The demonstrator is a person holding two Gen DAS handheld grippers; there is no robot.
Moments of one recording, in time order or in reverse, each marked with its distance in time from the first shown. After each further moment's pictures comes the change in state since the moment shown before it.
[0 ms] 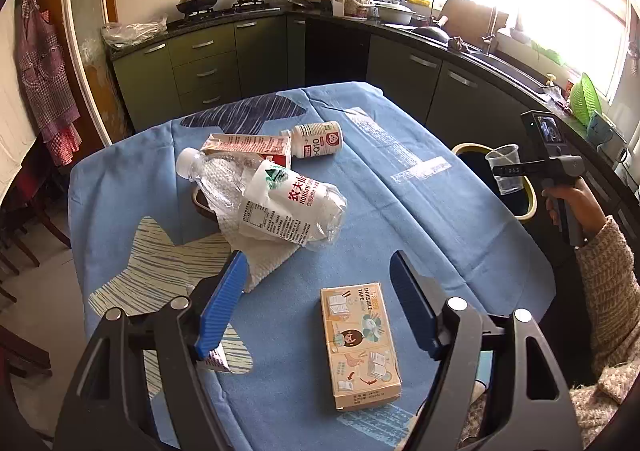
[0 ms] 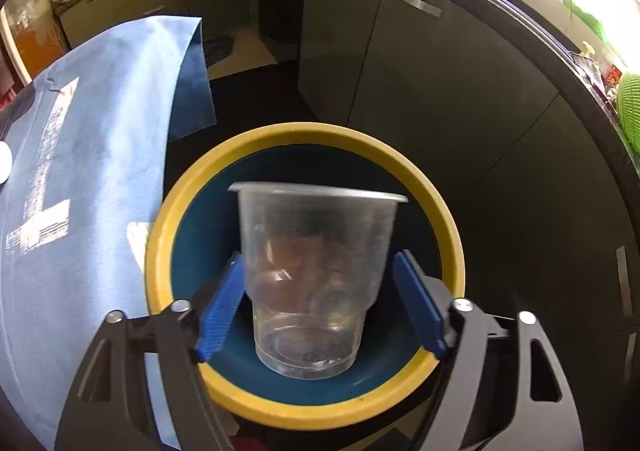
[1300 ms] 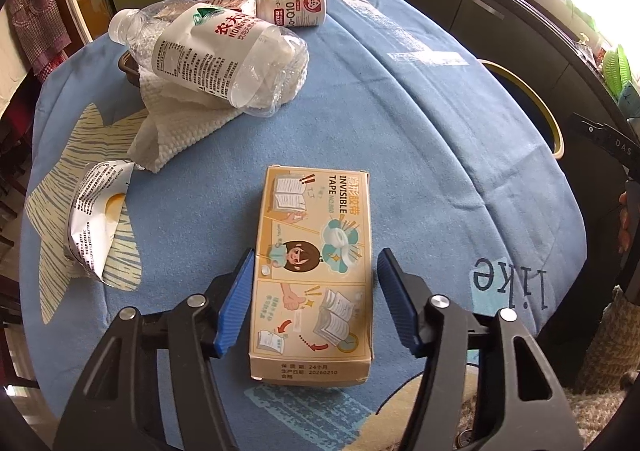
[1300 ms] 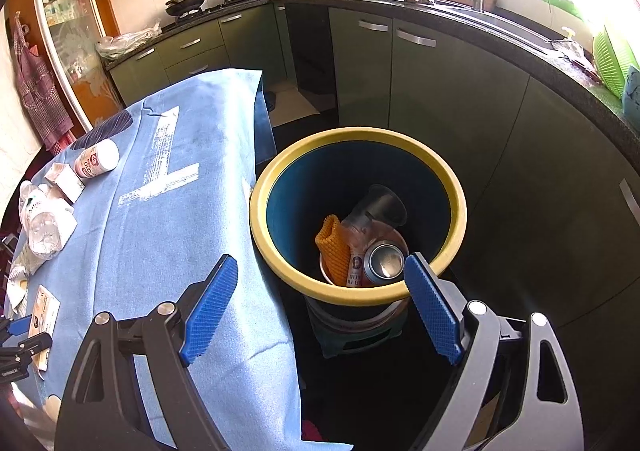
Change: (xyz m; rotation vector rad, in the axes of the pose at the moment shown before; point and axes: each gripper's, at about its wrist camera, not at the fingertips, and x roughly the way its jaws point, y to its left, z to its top) left arm 0.081 -0.044 -0.059 -0.080 0.273 0.028; right arm -0.110 0.007 -0.099 0.070 -0.207 0.211
